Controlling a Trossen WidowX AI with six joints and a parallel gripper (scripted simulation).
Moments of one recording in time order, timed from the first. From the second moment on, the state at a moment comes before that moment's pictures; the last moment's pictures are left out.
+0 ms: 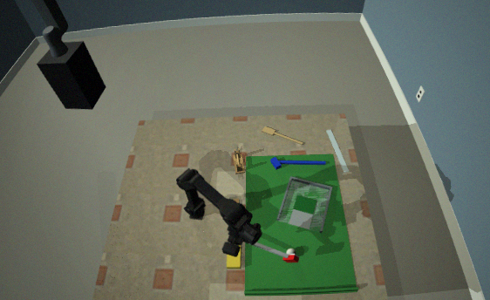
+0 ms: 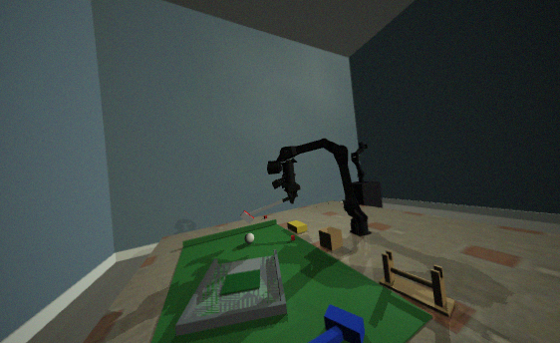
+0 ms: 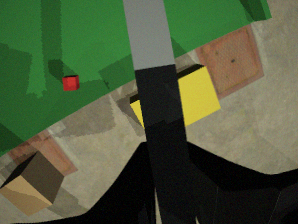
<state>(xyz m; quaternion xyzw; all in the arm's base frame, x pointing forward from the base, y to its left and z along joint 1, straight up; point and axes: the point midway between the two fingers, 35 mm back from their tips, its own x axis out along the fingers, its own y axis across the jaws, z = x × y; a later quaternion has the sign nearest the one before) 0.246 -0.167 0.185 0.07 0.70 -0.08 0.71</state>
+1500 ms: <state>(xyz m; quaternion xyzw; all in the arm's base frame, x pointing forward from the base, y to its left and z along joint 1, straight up) 0.246 -0.169 0.118 0.07 0.70 -0.08 0.71</state>
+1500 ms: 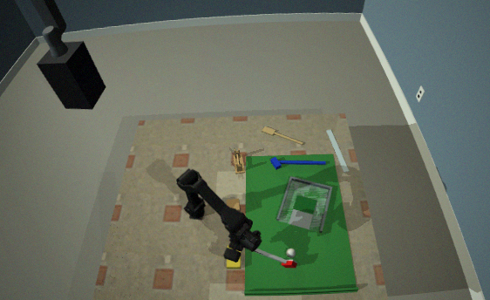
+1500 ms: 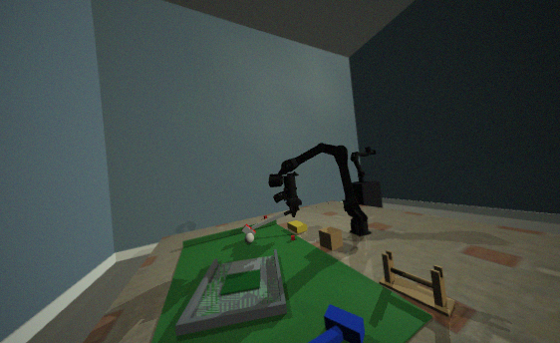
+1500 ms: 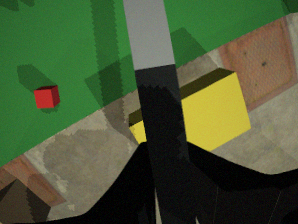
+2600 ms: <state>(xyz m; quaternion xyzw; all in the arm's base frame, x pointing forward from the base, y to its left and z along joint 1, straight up) 0.270 -0.077 0.114 0.07 0.70 -0.08 0.71</state>
